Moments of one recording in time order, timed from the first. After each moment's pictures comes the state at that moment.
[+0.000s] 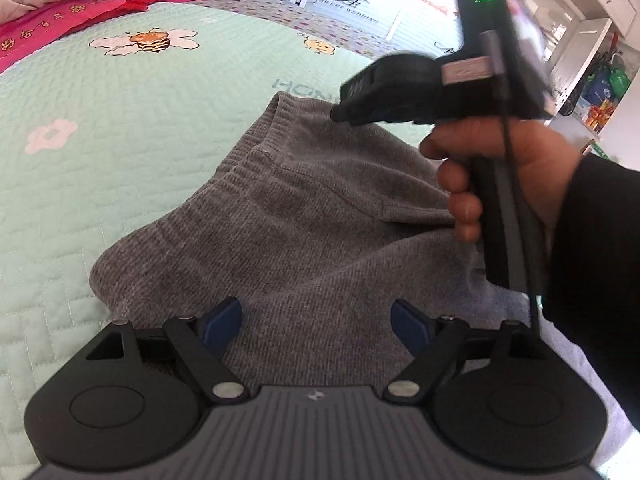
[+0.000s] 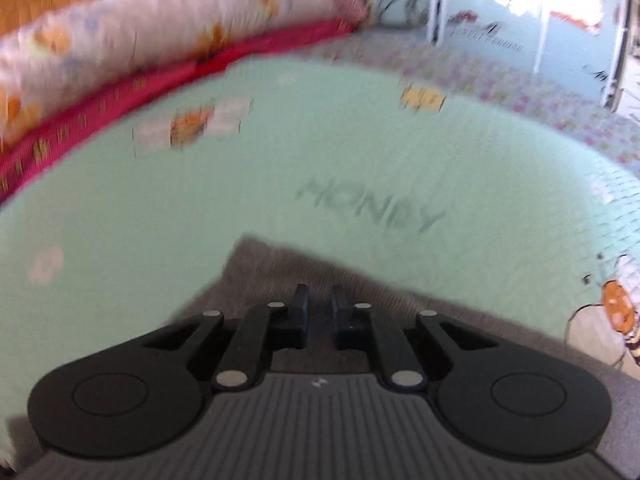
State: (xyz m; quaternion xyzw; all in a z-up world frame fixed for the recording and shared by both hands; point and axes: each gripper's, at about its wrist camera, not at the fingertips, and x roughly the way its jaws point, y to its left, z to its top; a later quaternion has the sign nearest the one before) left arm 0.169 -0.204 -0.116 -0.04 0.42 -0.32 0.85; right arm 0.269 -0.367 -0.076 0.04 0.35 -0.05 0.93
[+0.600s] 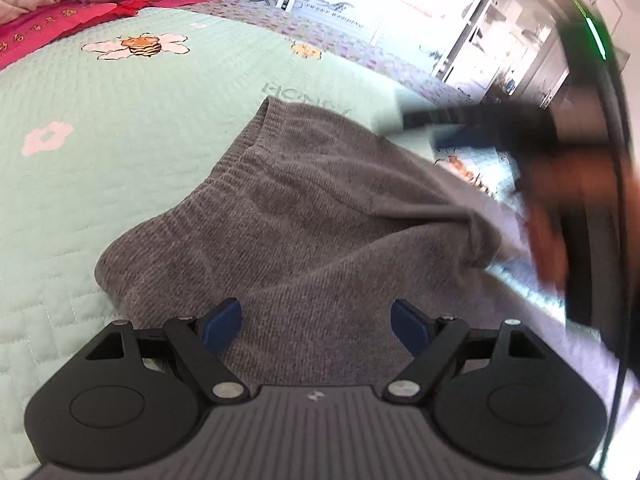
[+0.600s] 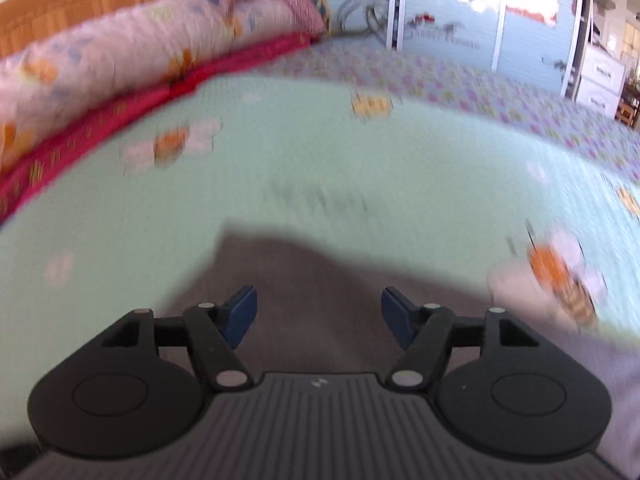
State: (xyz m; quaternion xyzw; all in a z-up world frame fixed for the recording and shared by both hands) left arm 0.160 -0.192 -0.114 -0.06 0.41 -0.35 0.84; right arm 0.196 -0.388 -0.061 0.04 0.37 -0.11 0.92
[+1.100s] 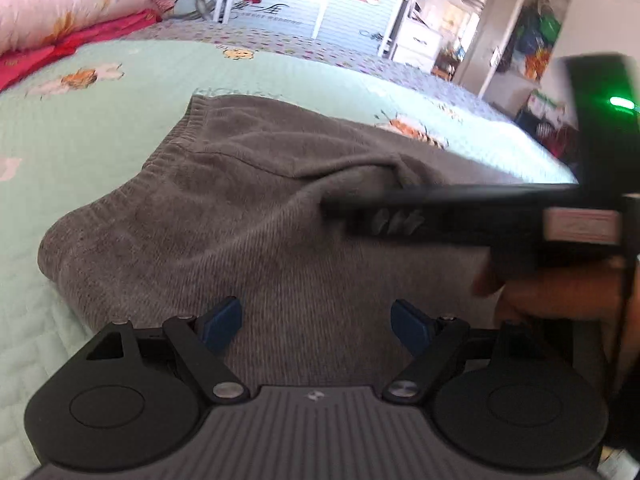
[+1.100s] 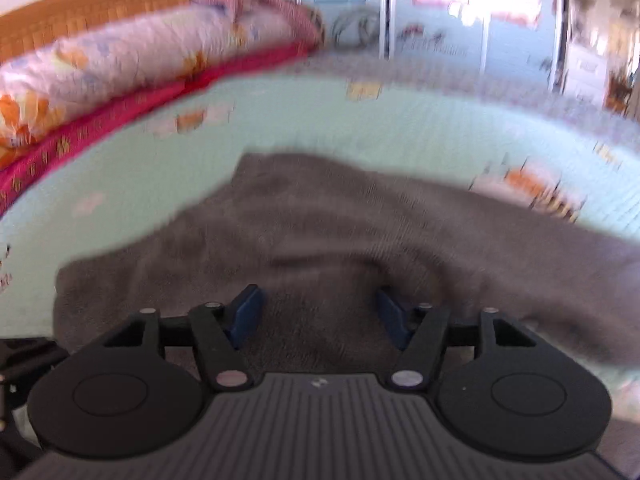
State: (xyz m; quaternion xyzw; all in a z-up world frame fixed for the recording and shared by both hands) left arm 0.112 -0.220 -0.125 0.05 0.37 -0.40 0.84; right arm 0.116 -0.354 -0.114 0.07 0.36 -0.09 0.93
